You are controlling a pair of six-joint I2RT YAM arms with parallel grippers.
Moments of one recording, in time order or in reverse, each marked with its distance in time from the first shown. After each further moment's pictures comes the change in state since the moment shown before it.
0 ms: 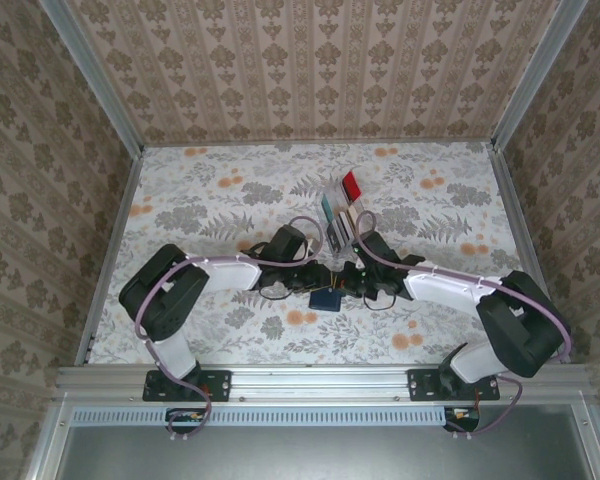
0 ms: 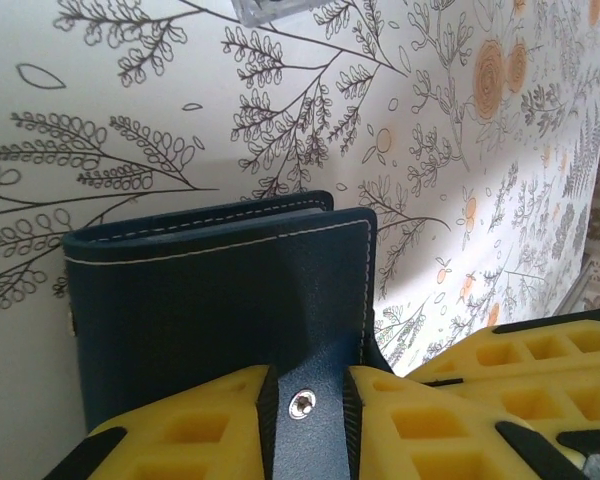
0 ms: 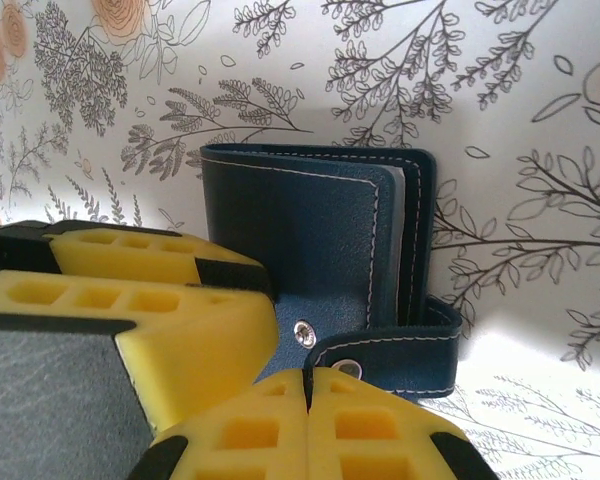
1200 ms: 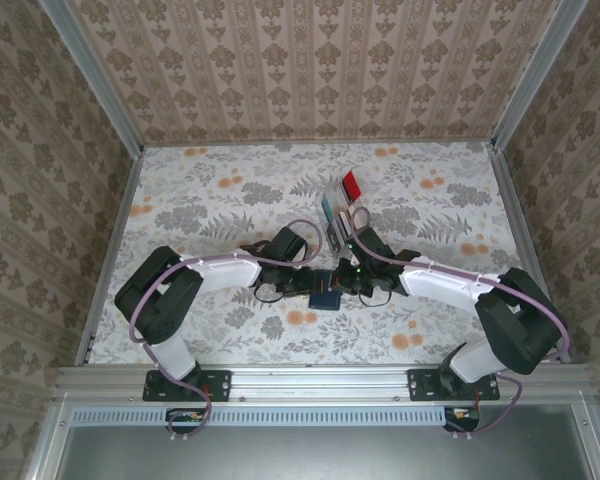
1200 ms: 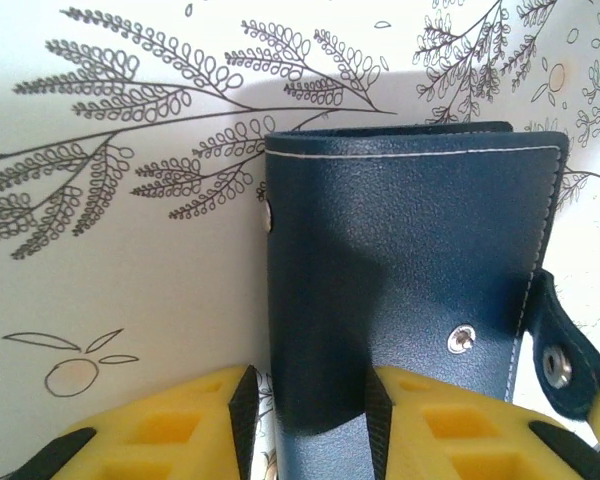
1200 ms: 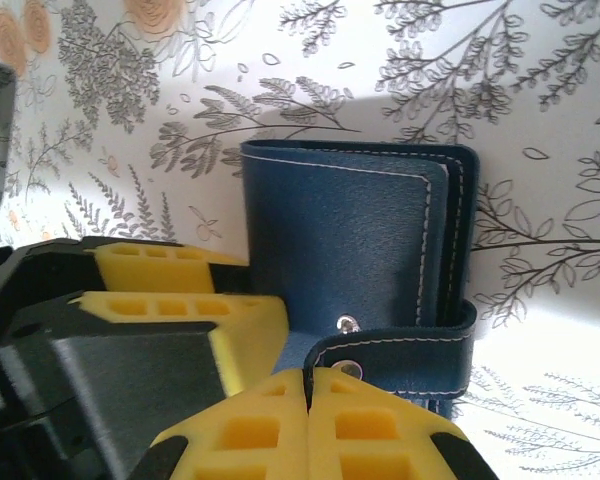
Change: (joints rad) left arm -0.006 -0.024 0.049 -0.294 -0.138 0.135; right arm 0.030 0.013 0.072 -0.061 0.009 0.011
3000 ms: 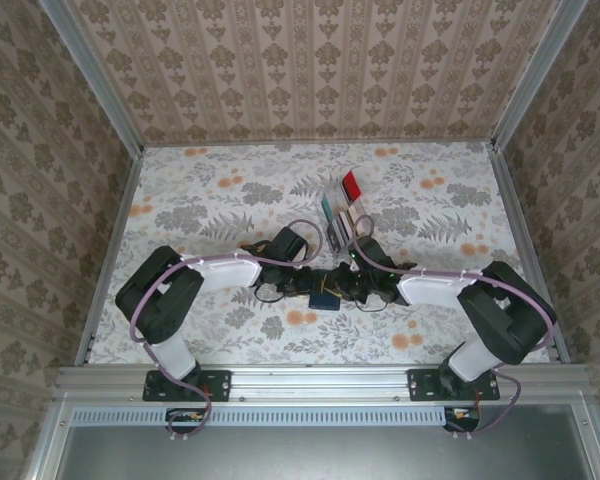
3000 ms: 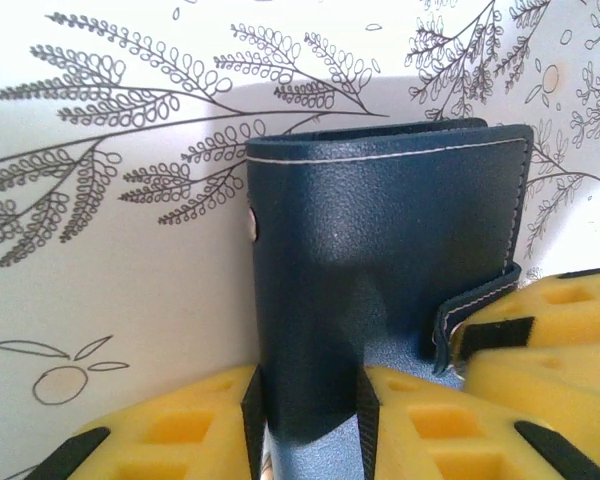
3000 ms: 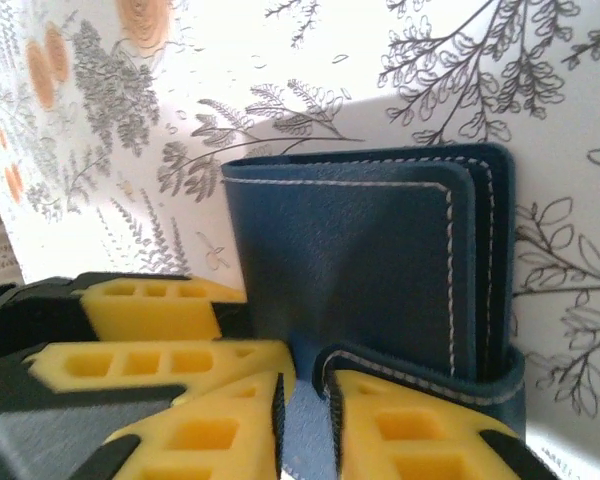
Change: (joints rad) left arm -0.001 -0.002 0.000 0.007 0.000 0.000; right arm -0.013 0.048 -0.150 0.318 -0.049 0.132
